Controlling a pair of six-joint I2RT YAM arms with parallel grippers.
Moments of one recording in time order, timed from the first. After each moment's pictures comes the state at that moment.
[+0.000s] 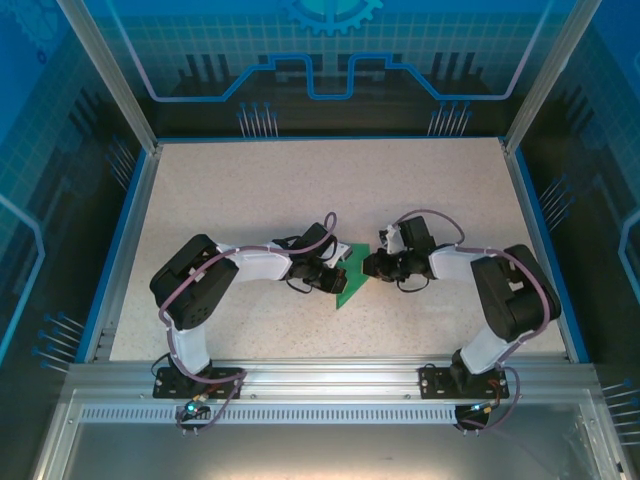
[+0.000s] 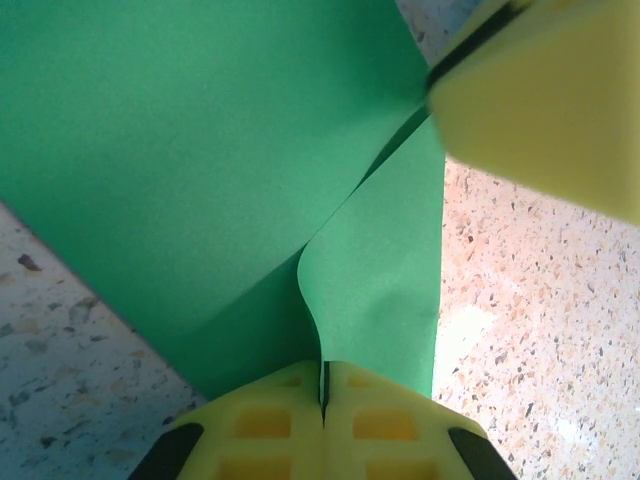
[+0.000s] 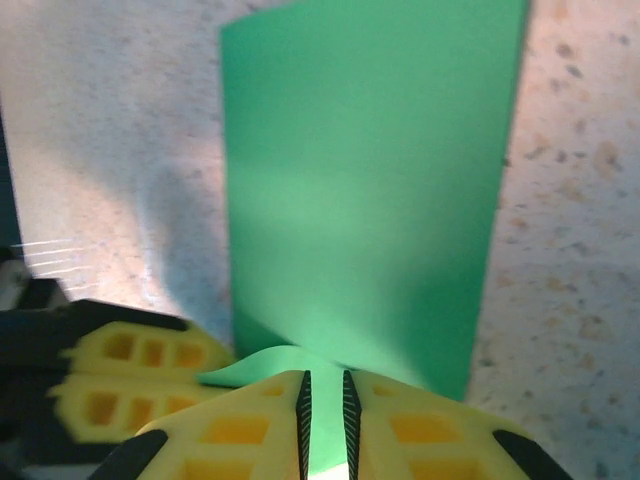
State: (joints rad) left arm -0.71 1.86 0.99 -0.20 0.41 -0.35; right arm 0.33 1.61 0.68 -0.06 -0.62 0.56
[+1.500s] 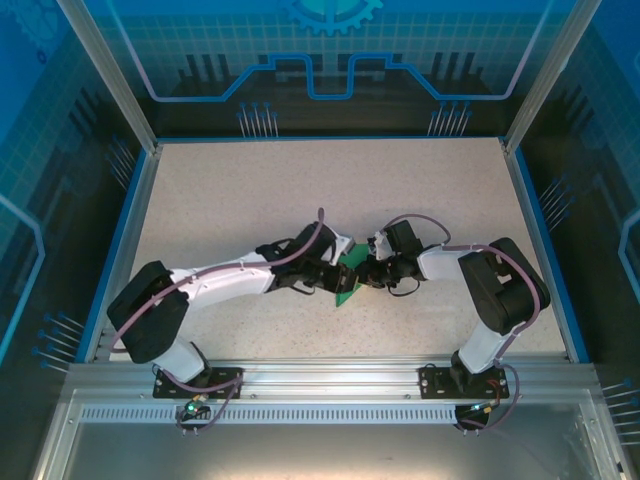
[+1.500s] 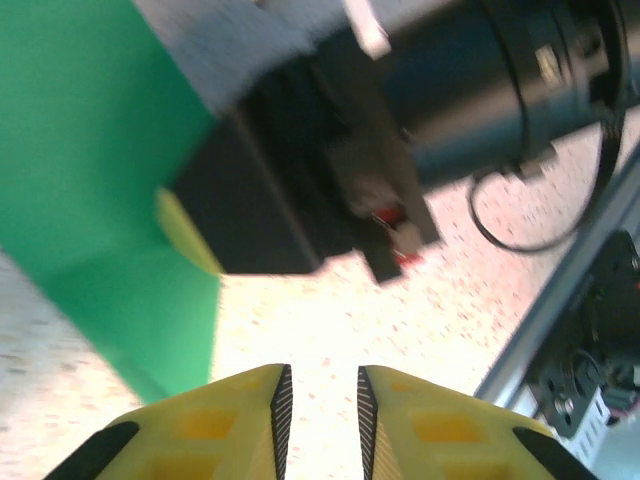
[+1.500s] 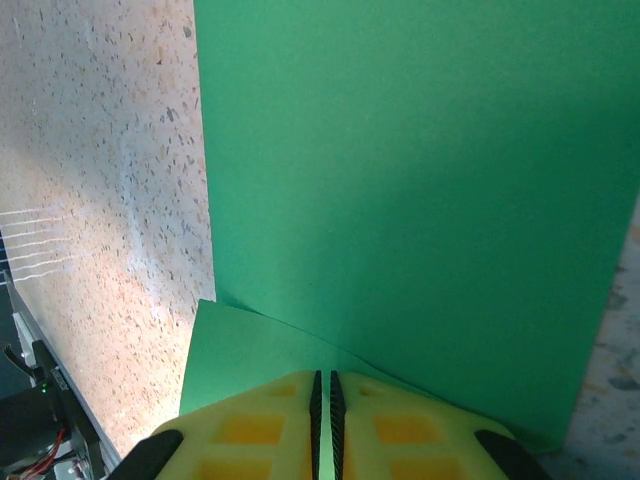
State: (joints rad) left arm -0.84 1.58 0.96 -0.23 0.32 -0.53; right arm 0.42 1.71 0.70 -0.07 -0.60 0.60
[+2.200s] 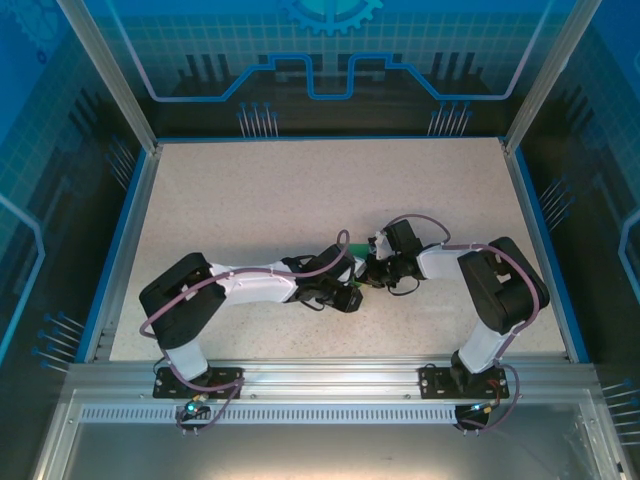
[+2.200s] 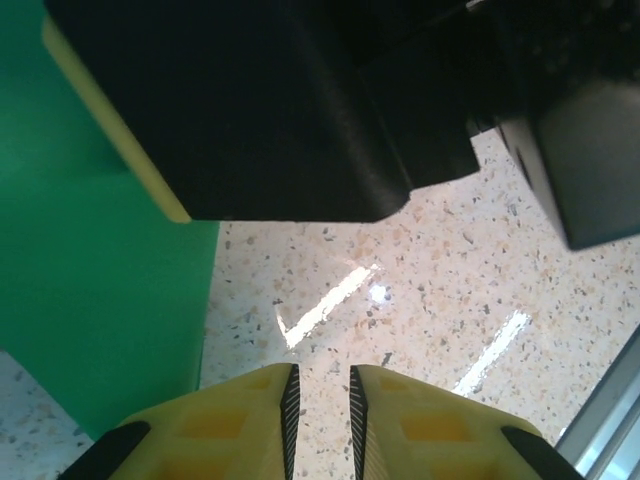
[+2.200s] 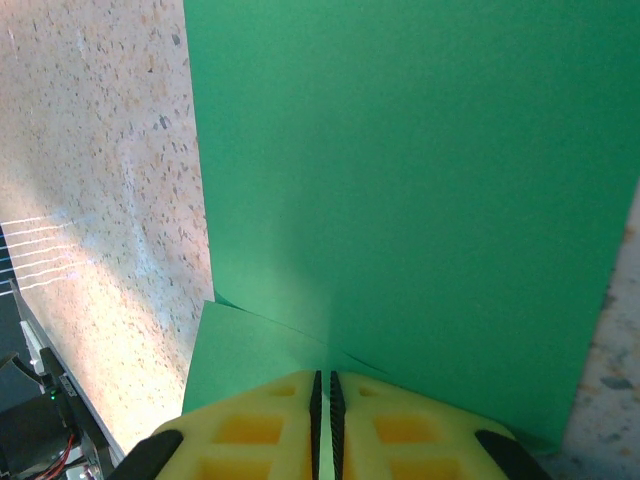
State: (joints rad) left arm -0.92 1.74 0.96 -0.21 0.23 -0.52; right arm 0.42 1.72 0.71 -0.08 -0.60 0.62
